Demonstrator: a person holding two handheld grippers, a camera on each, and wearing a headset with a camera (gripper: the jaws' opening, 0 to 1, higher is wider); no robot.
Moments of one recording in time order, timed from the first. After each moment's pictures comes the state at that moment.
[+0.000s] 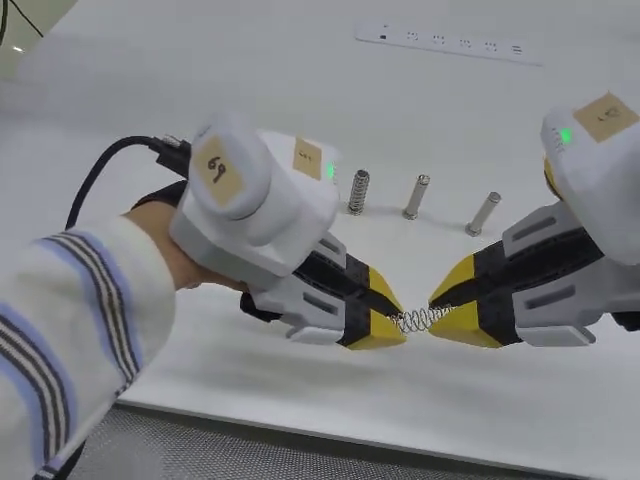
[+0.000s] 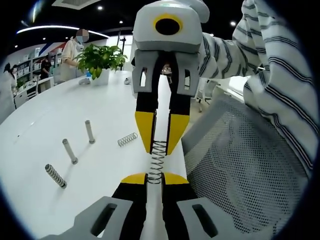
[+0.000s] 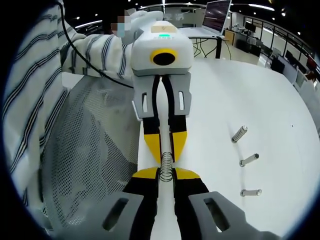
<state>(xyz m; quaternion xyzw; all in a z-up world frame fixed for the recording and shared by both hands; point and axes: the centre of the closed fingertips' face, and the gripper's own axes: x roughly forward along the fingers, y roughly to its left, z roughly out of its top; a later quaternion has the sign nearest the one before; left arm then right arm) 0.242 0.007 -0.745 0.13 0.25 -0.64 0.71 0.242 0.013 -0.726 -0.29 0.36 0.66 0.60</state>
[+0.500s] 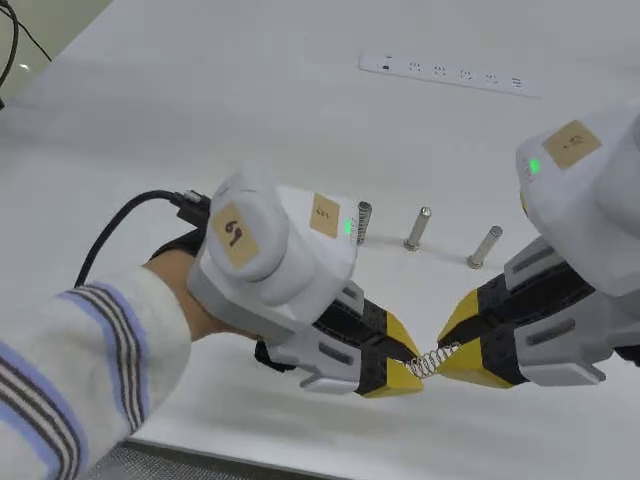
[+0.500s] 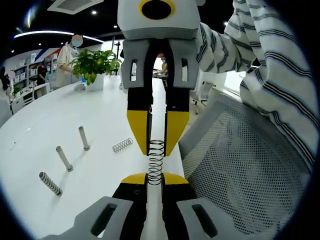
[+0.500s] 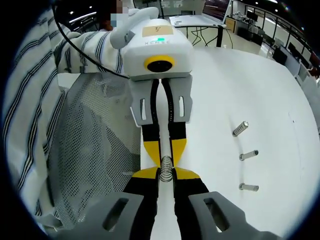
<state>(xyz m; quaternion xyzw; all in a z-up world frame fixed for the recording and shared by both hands) 0.241 -0.005 -0.745 0.13 0.23 -0.66 0.71 0.238 0.008 -0.723 -0.32 0.41 0.63 0.57</state>
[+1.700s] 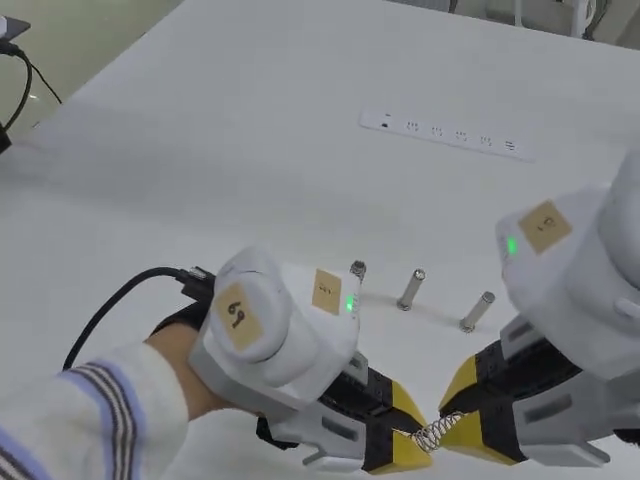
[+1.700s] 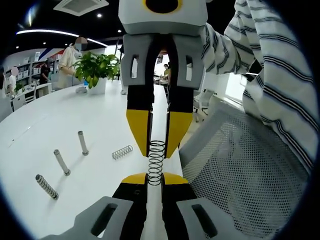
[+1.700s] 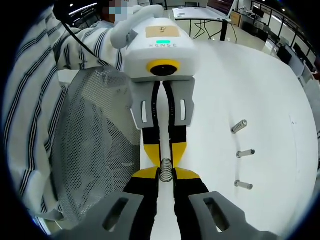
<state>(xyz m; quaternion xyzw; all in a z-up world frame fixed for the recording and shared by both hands) 0.246 -0.016 -0.740 0.09 0.22 -0.65 0.72 0.243 0.002 -0.714 -0.36 0.42 0.62 0.55</state>
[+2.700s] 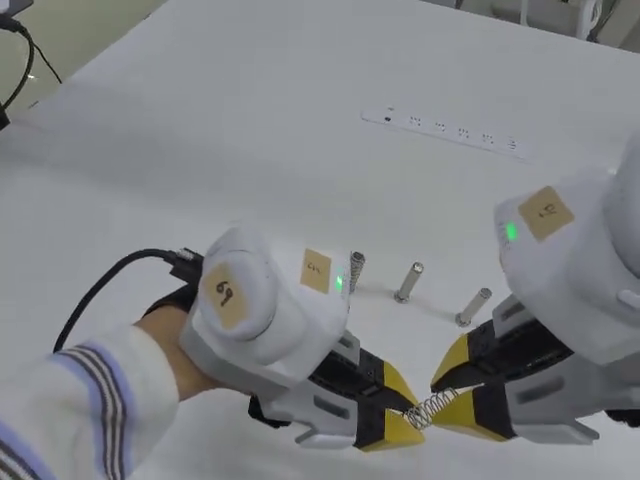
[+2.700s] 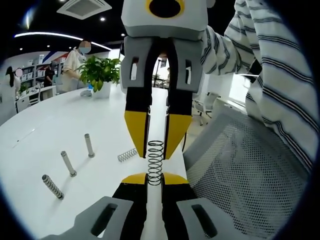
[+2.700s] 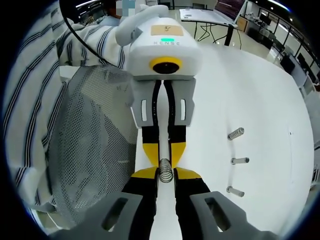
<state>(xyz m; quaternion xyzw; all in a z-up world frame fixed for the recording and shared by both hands) 0.253 -0.012 -0.734 0.09 0.20 -0.64 0.74 0.250 0.007 -0.712 -0.38 0.40 0.63 0.54</state>
